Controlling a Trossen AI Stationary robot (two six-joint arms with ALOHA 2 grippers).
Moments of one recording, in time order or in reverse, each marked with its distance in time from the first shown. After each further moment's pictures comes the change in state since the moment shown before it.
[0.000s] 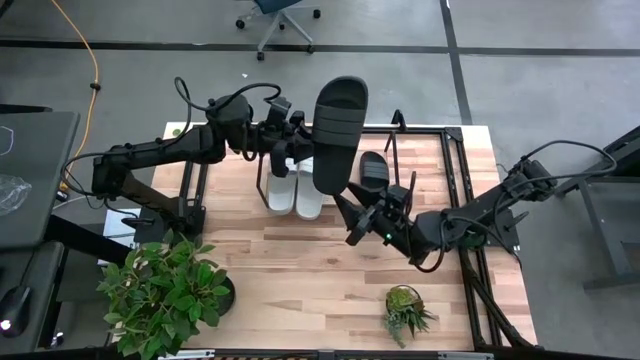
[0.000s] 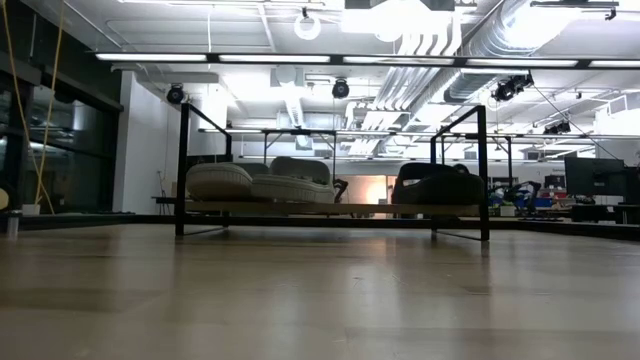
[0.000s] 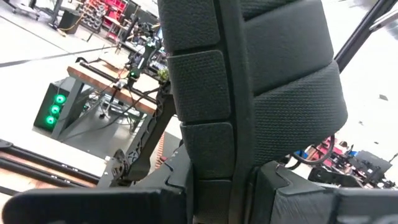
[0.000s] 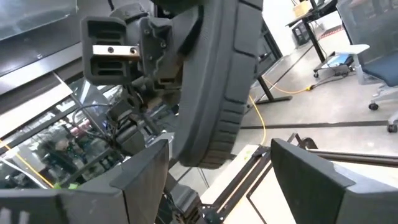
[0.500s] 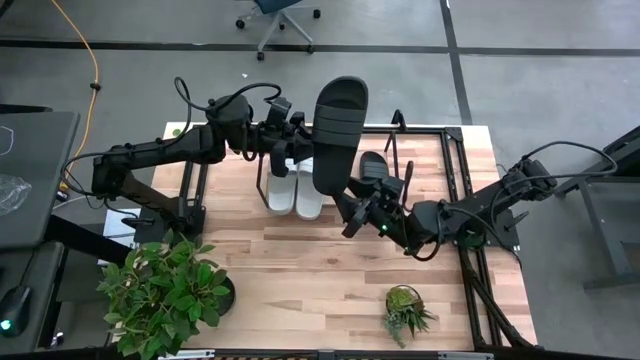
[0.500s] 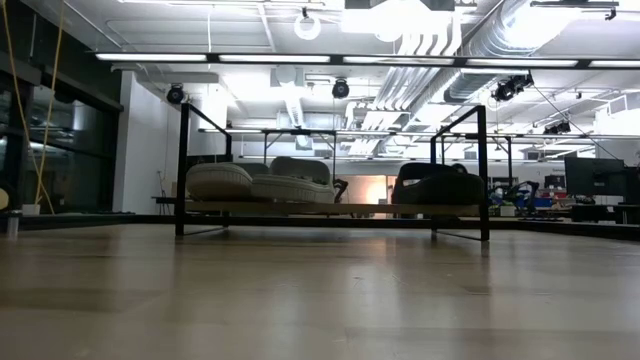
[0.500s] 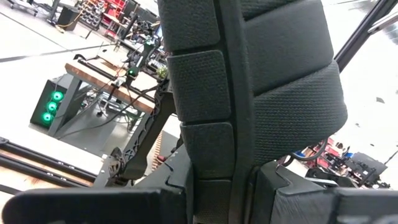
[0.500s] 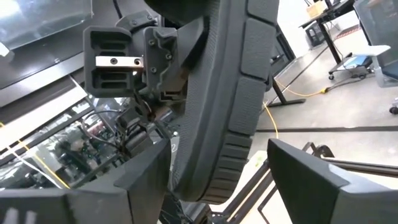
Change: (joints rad) left arm -0.001 0.000 0.000 0.001 0.004 -0.019; right arm -0.066 0.000 0.000 0.037 -0.105 -0.012
